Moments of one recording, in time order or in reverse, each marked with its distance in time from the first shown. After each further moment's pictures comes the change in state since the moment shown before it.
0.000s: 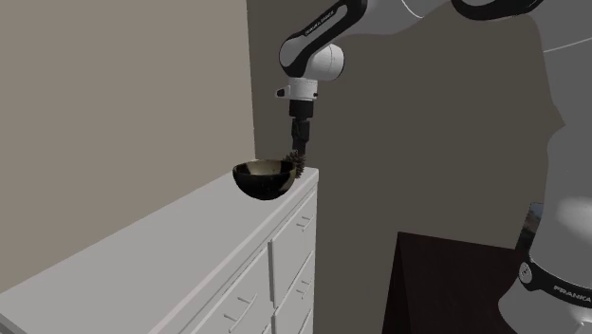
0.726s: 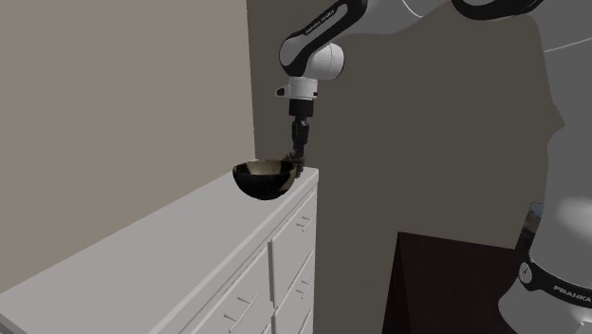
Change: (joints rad) arm 0.000 -0.002 -0.001 0.003 0.000 -0.001 0.001
